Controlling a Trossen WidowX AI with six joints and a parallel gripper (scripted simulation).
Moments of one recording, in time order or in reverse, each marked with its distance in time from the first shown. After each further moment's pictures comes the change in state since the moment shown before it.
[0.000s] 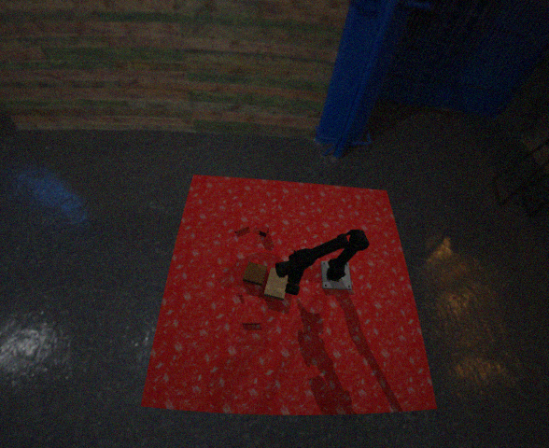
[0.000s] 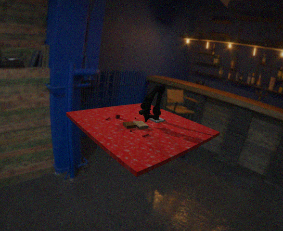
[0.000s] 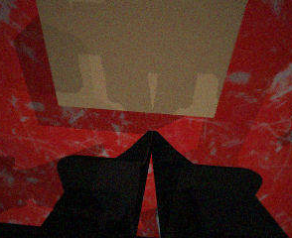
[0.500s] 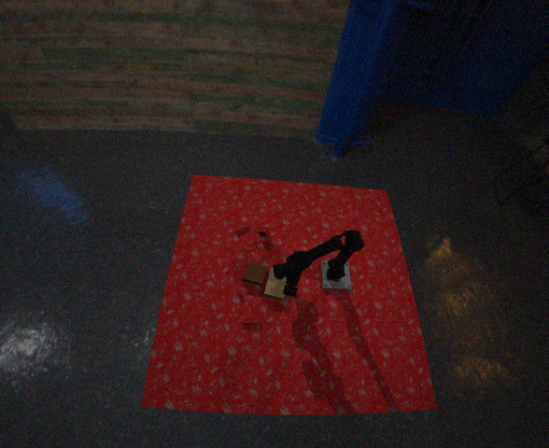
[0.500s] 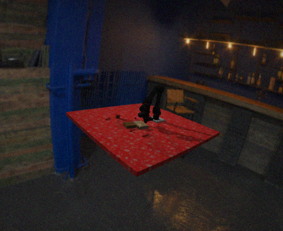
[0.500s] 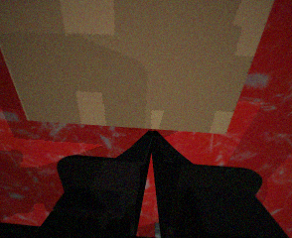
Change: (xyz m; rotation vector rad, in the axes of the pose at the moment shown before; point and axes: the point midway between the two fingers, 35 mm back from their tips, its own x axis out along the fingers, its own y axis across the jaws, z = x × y) arm 0.026 -0.003 0.003 0.009 0.024 -0.012
